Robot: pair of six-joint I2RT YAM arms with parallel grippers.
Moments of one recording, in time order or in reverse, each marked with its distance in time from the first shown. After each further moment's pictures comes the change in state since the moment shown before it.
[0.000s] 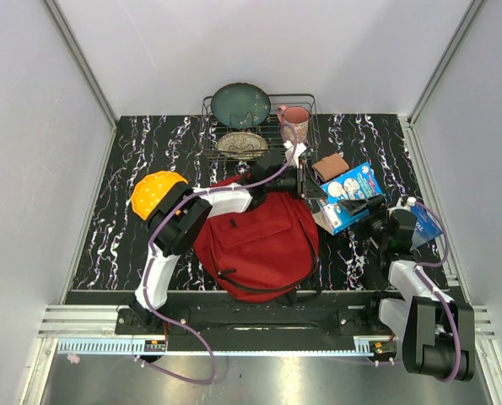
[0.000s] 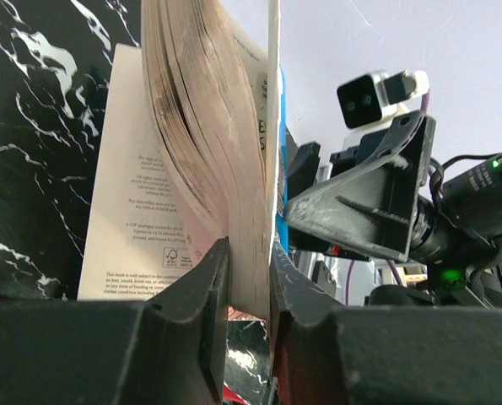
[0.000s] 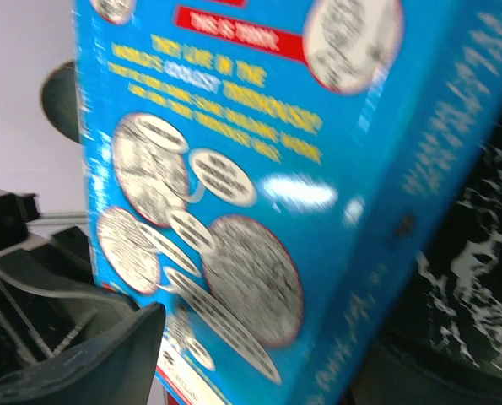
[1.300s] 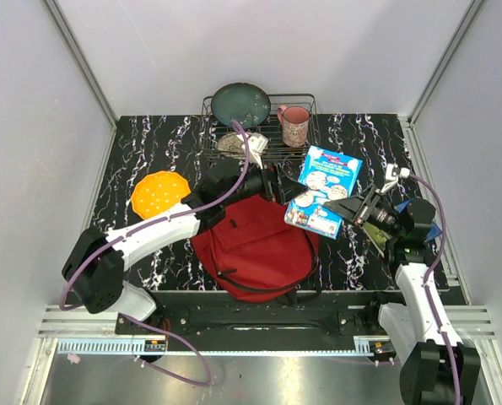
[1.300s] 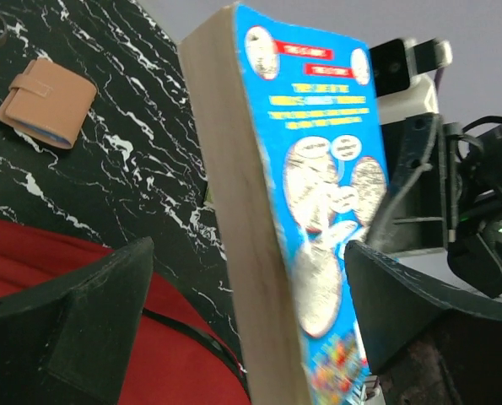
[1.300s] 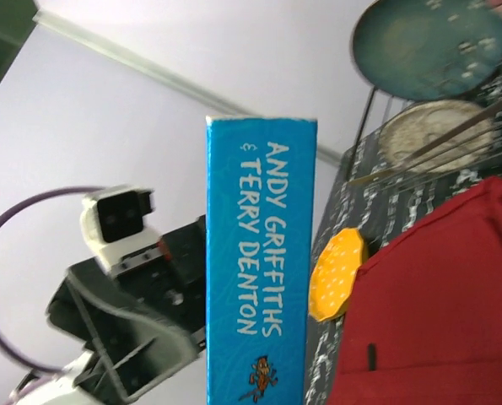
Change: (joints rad) left arm -0.027 -0.678 -0.396 -0.122 -0.324 0.233; right arm 0.024 -0.229 0.198 0.019 -0.627 0.071
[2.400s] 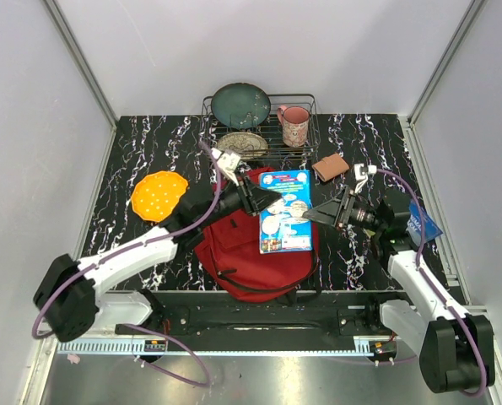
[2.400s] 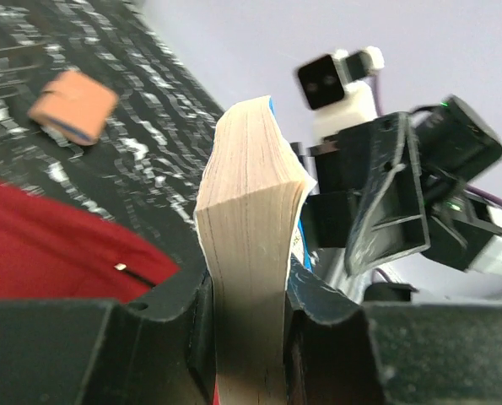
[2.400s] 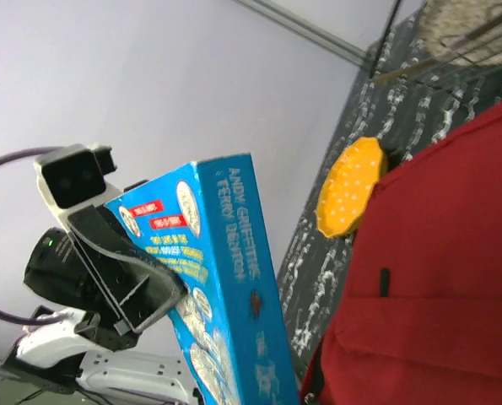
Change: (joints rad) left arm 0.003 -0.205 -0.240 0.132 -0.024 -0.024; right arm 0.230 0.157 0.024 0.042 -0.042 -0.090
